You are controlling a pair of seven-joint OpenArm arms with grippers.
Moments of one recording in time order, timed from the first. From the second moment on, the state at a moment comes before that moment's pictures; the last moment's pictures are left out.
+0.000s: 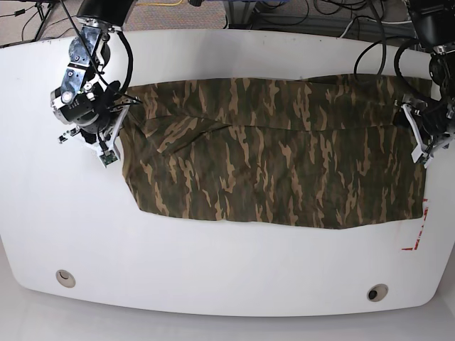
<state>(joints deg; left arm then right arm) 2.4 -30.2 -23.6 88.0 -24.8 -42.0 71.7 -4.9 7.7 19.7 109.3 4.6 40.2 -72.4</state>
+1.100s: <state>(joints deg) 3.1 -28.7 -41.6 98.1 -12.5 -42.0 72.7 -11.6 -1.7 29.4 108.5 5.1 40.1 -72.2</state>
